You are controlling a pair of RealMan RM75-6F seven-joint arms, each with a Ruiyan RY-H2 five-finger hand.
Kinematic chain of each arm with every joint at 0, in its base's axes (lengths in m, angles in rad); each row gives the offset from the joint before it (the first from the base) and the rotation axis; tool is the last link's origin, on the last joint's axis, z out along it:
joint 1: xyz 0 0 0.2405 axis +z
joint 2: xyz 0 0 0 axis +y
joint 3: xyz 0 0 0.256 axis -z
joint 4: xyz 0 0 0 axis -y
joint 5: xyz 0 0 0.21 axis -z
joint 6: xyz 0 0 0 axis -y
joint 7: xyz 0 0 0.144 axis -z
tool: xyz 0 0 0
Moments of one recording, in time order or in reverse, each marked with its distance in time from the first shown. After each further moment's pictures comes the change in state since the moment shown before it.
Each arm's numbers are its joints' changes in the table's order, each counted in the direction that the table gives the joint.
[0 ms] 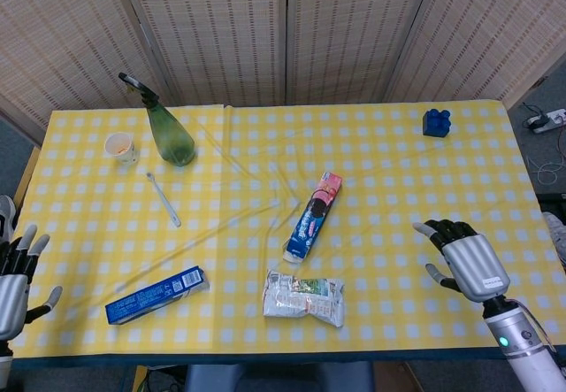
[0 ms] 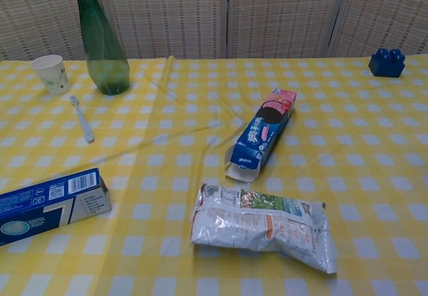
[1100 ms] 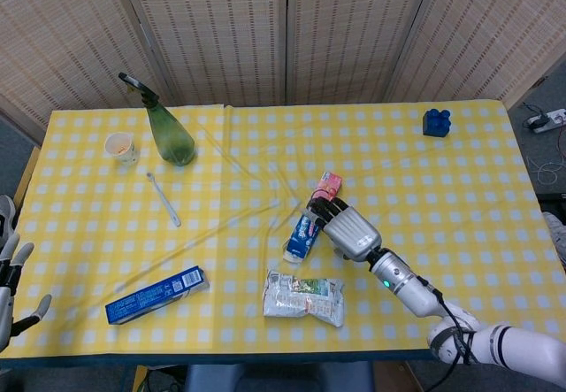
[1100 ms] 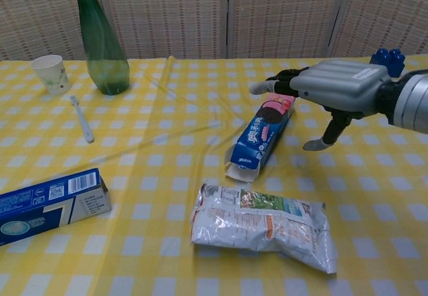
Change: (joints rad) left arm 0.062 0.016 -0.012 0.024 -0.026 -0.075 0.039; right arm 0.444 -0.394 -0.116 -0.257 -0.193 0.460 0.222
